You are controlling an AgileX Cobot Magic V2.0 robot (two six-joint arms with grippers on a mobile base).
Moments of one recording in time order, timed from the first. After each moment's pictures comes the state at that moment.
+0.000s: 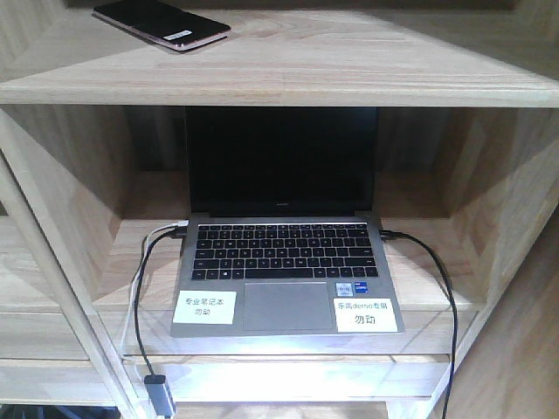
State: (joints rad) left arm 0.01 -0.01 0.03 -0.03 0.18 0.15; right arm 0.01 -0.01 0.03 0.02 0.08 -0.03
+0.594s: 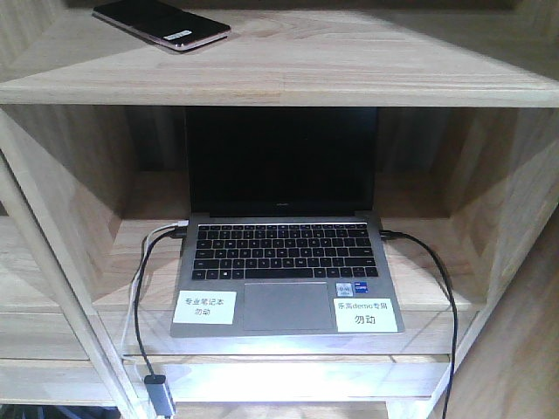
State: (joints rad) left arm 0.01 -0.01 0.03 -0.03 0.18 0.15; right arm 0.01 -0.01 0.03 0.02 0.08 -0.03
